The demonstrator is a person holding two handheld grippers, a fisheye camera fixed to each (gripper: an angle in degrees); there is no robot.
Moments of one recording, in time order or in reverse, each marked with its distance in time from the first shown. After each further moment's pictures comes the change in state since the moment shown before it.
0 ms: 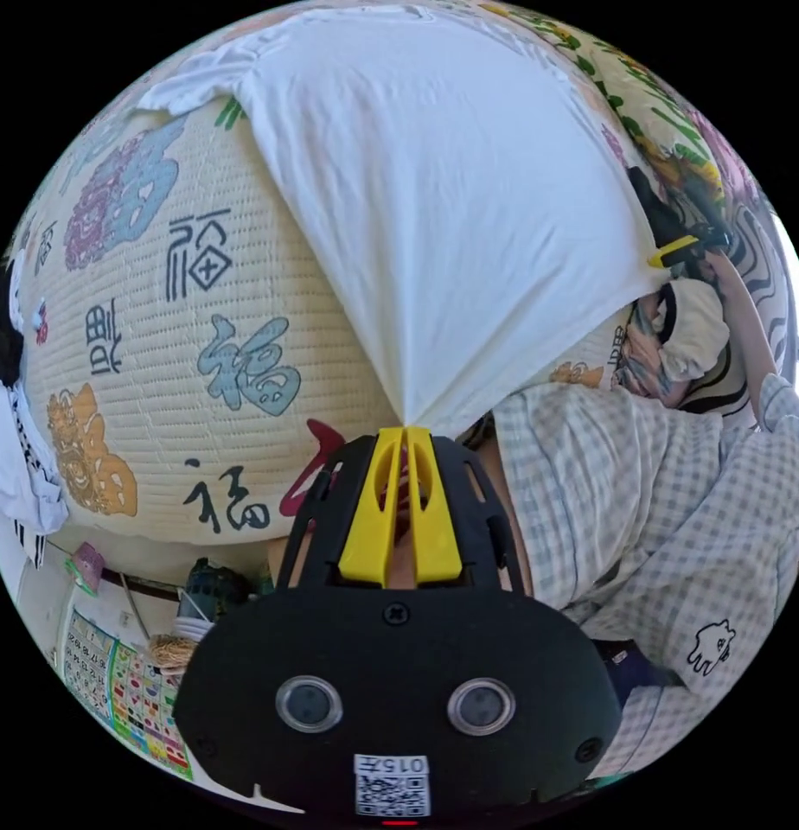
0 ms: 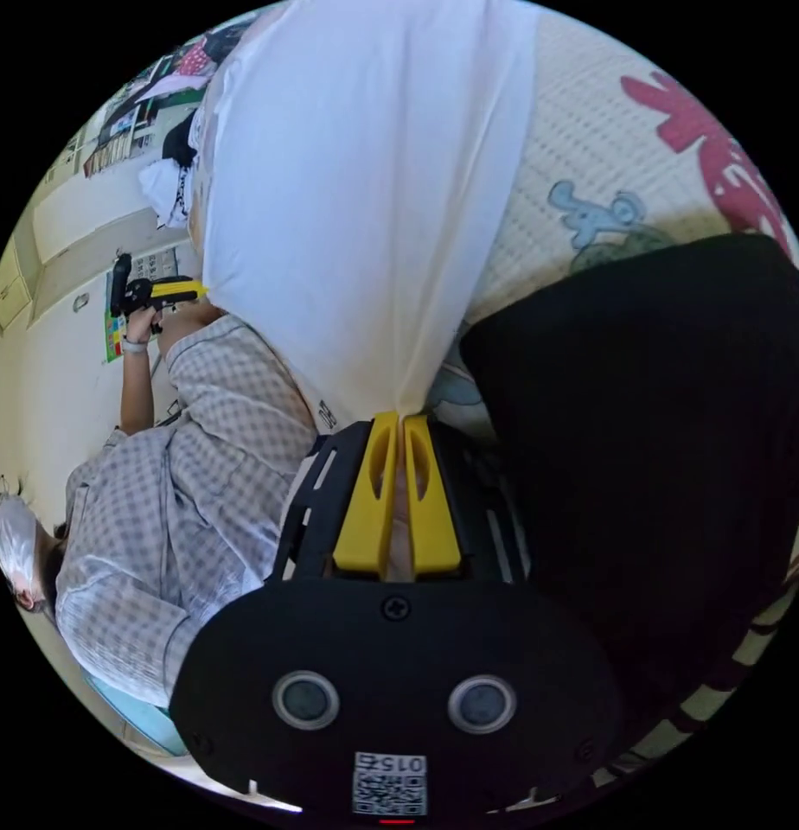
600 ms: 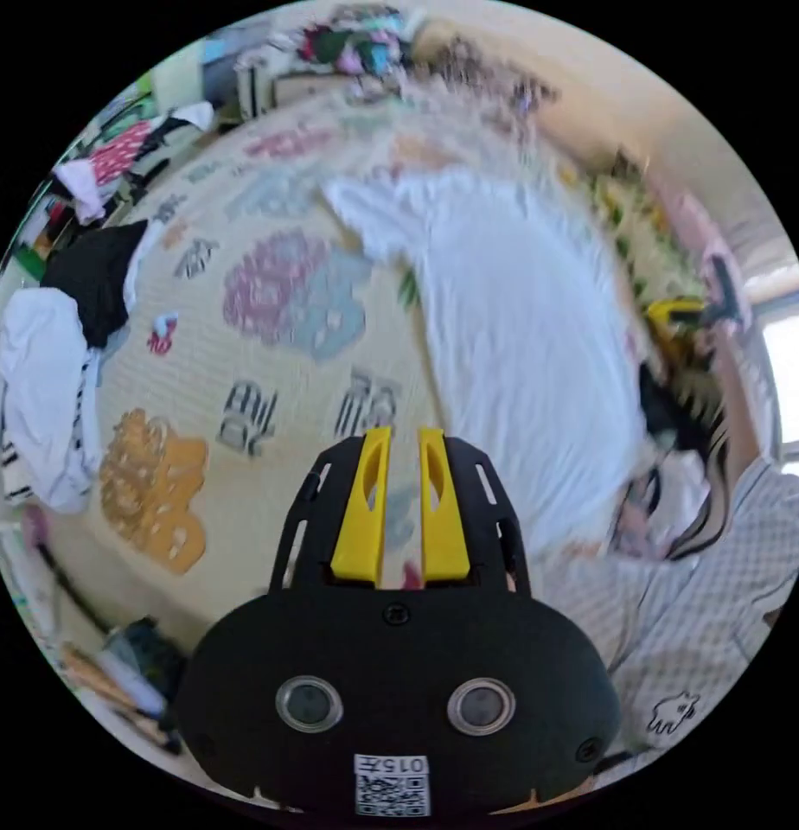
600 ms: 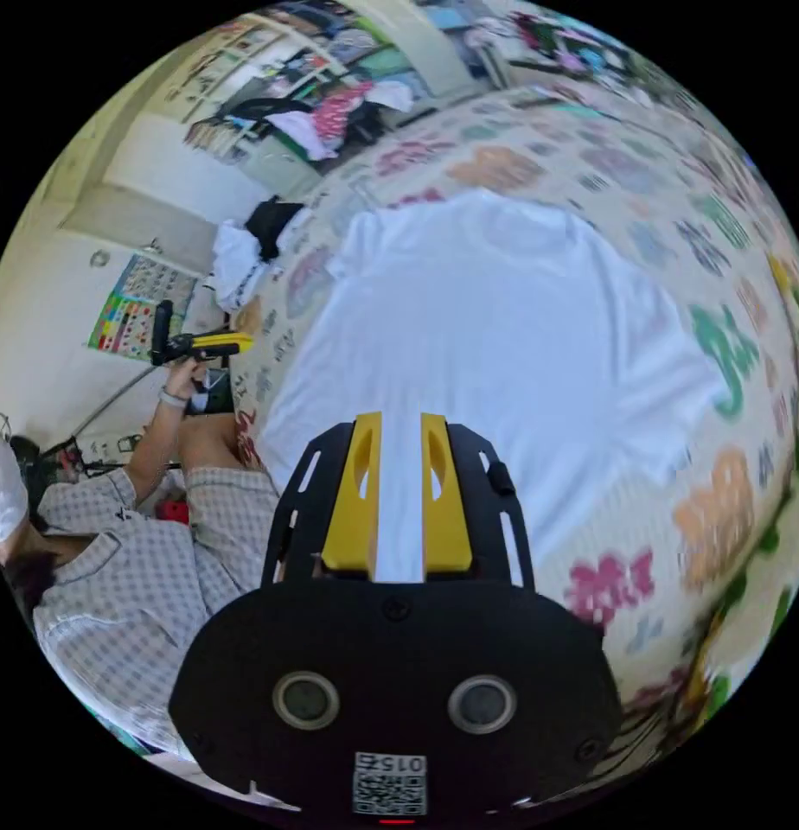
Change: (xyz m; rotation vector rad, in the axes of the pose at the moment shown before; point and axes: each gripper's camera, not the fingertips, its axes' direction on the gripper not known) left arm -0.141 0.099 -0.104 0.644 0.035 -0.253; right arm -0.180 -0.155 -0.102 0.458 0.266 -0.288
